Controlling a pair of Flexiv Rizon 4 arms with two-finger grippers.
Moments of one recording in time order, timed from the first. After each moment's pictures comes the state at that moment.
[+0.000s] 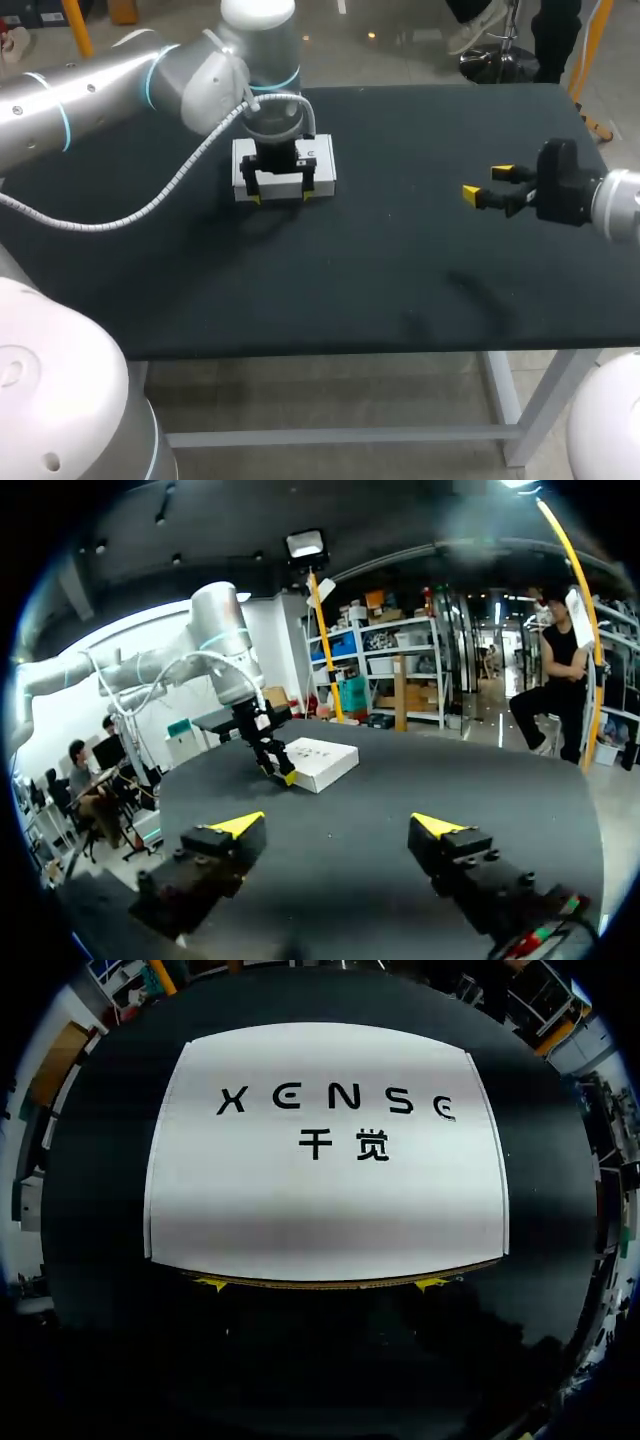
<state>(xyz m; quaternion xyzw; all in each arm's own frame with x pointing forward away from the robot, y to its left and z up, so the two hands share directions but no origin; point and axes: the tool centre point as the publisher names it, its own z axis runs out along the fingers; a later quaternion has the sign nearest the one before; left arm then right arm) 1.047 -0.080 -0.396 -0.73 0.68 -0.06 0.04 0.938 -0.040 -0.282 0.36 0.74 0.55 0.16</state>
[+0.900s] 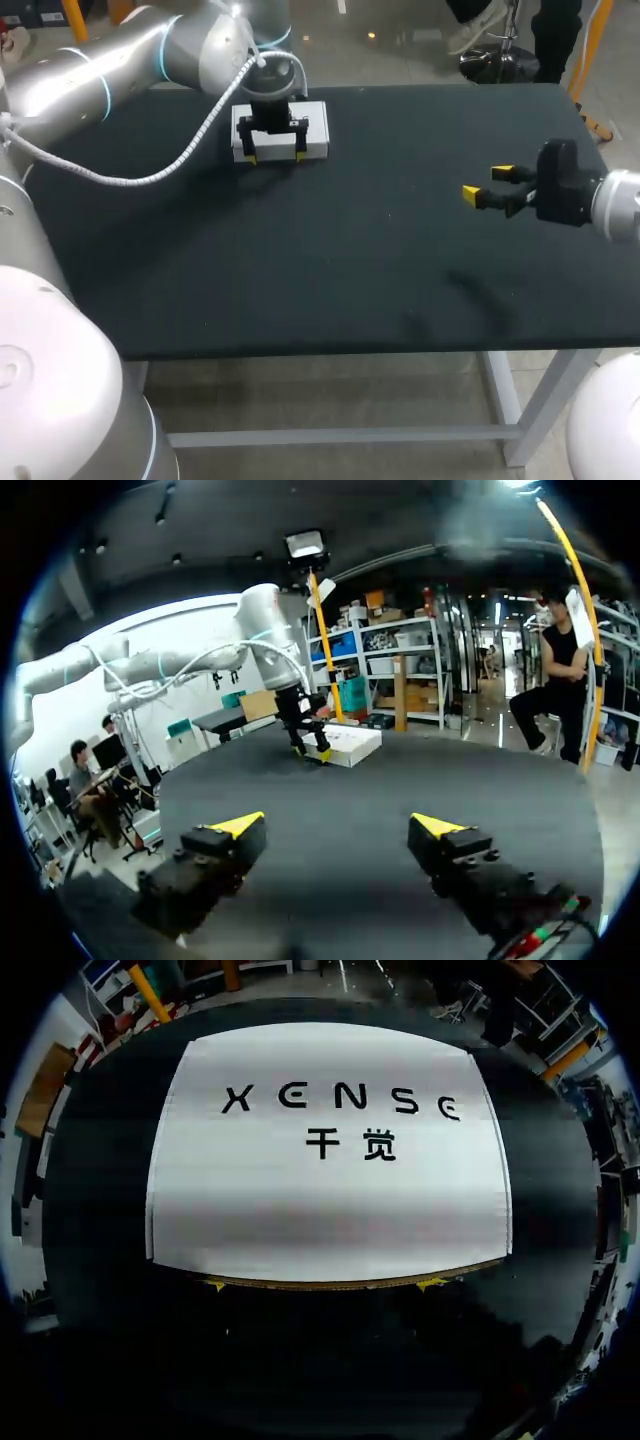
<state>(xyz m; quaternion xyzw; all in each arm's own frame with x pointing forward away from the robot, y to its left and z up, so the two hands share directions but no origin) 1.157 -0.065 -0.394 -0.73 0.68 -0.06 0.04 0.938 -0.041 -0.282 0.36 0.74 0.55 0.16</state>
